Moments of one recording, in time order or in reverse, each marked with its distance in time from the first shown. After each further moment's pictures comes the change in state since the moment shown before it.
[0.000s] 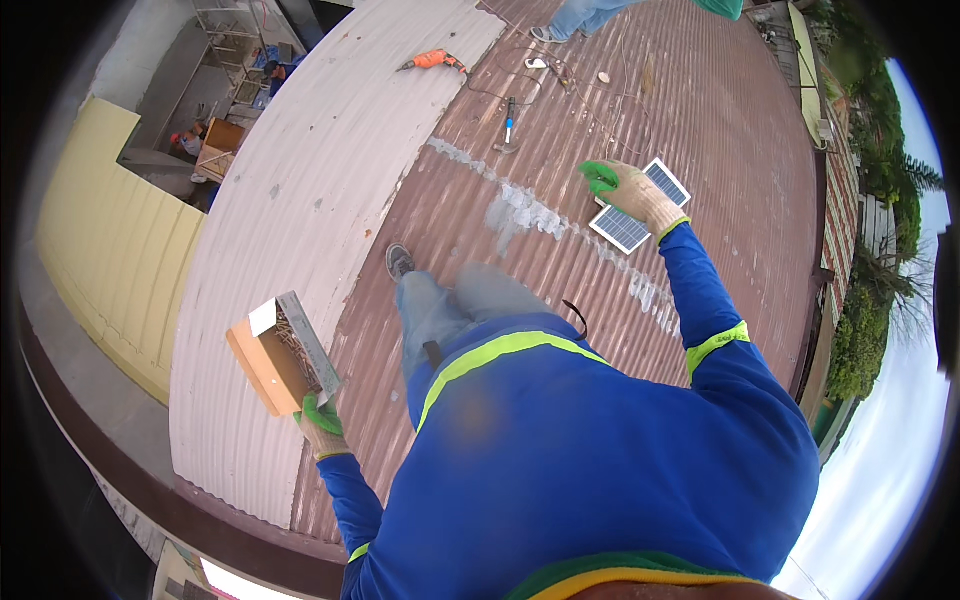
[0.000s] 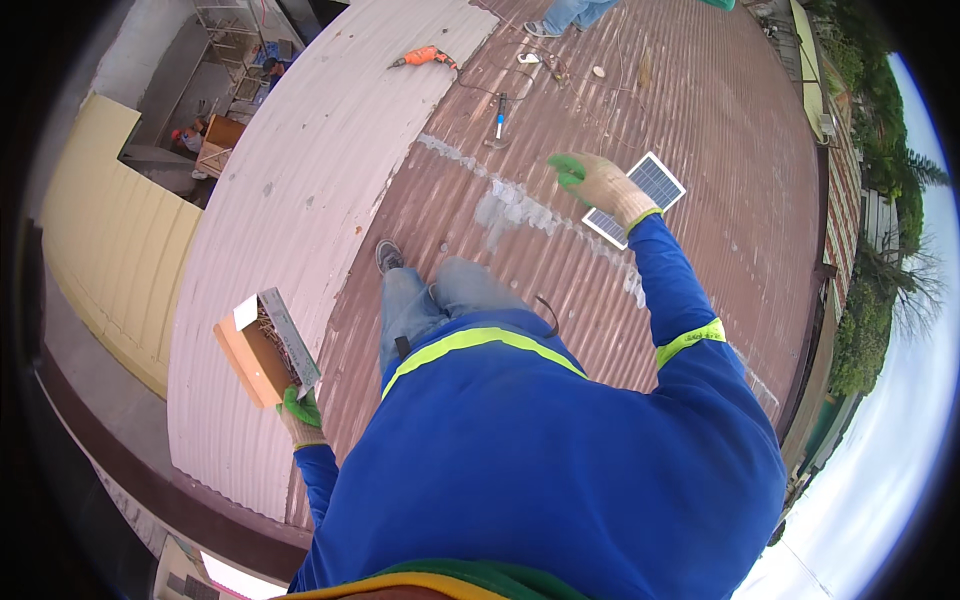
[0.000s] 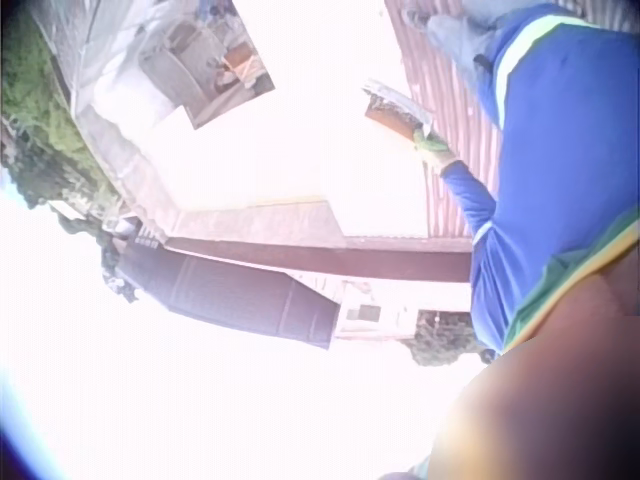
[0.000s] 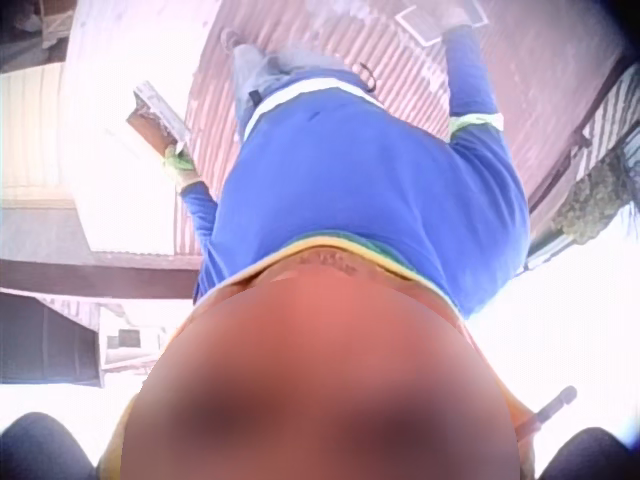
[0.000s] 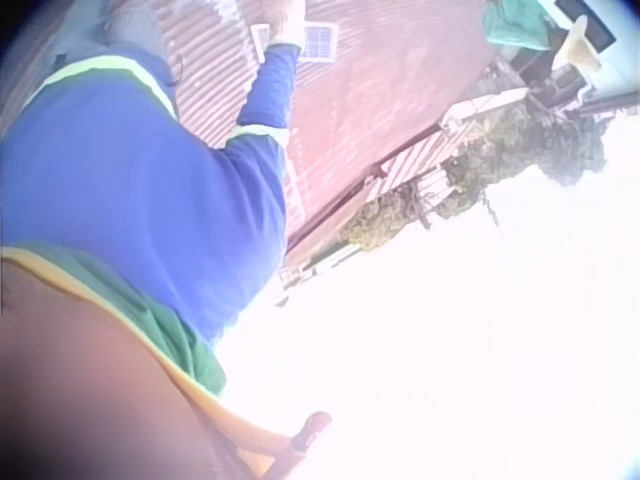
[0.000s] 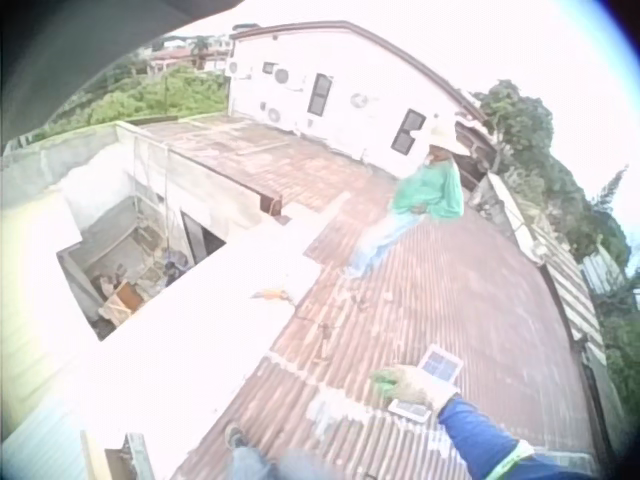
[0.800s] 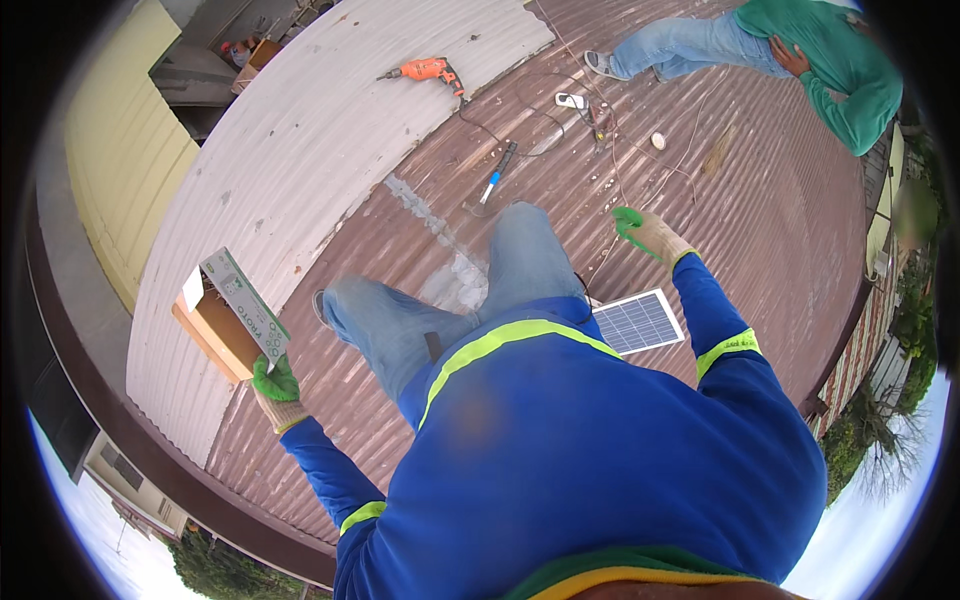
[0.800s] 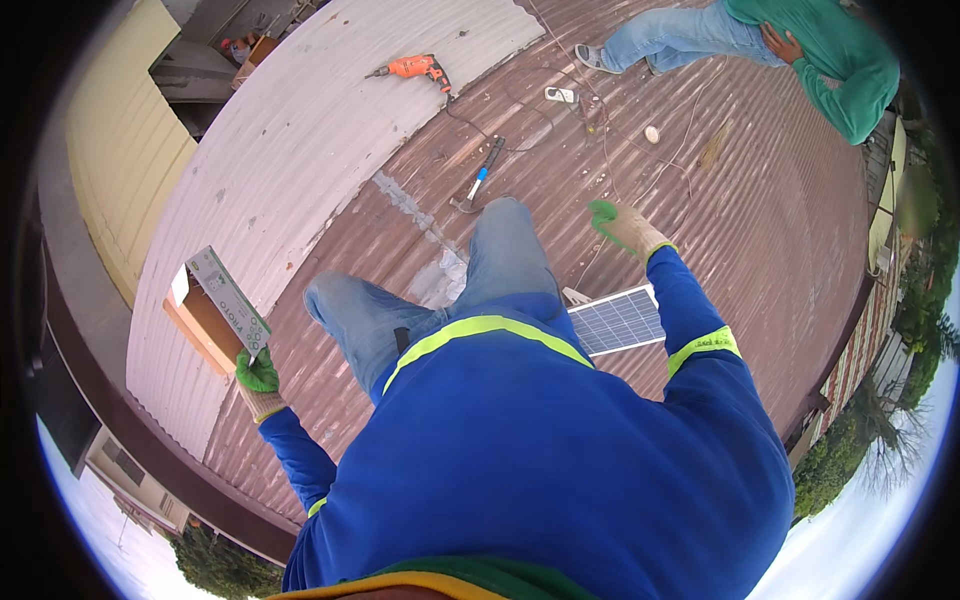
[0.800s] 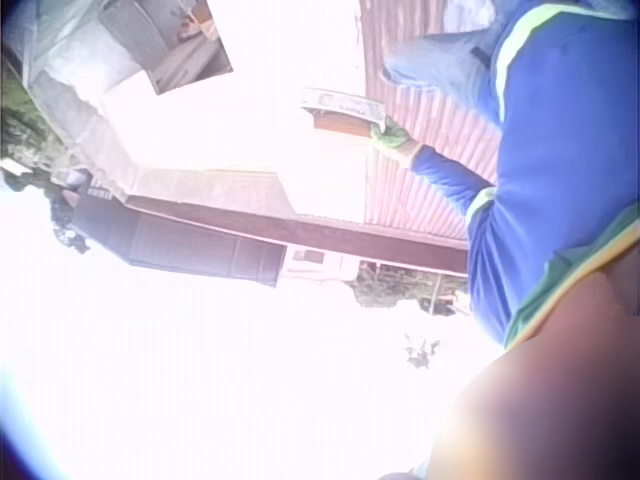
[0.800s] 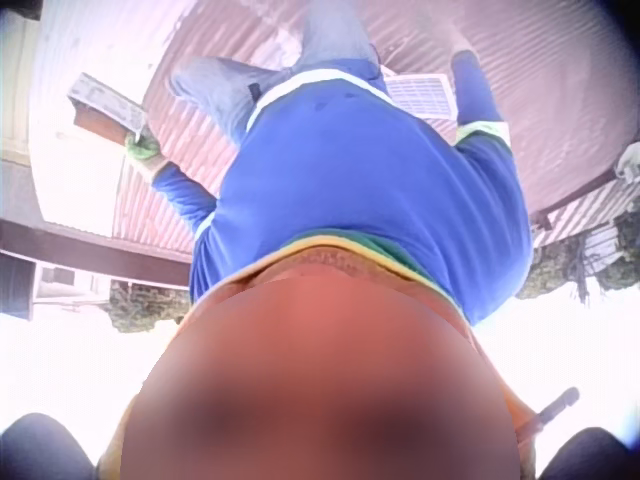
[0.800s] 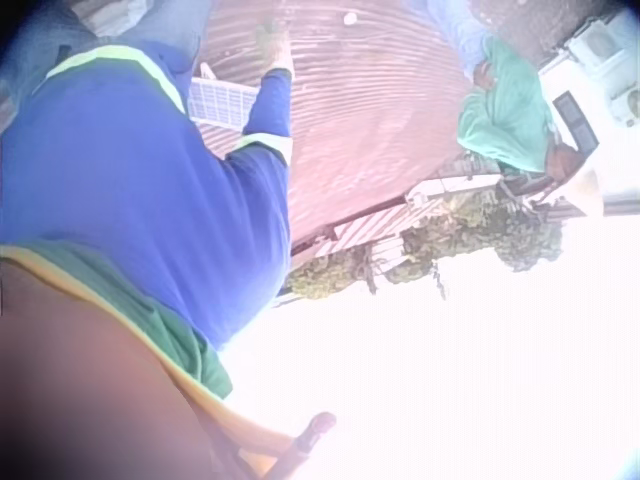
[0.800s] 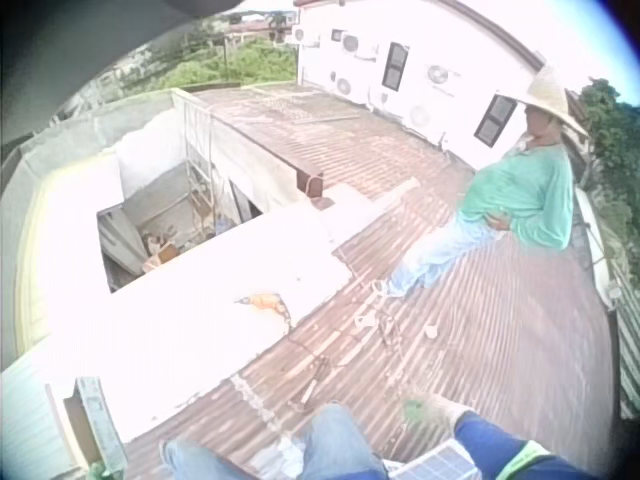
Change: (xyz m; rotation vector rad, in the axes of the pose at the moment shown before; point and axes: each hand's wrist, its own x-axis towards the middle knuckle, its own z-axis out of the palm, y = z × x) left_hand 0.017 -0.257 0.471 -0.264 0.162 0.137; right_hand 0.447 0.547 -0.187 0.135 -0.397 0.160
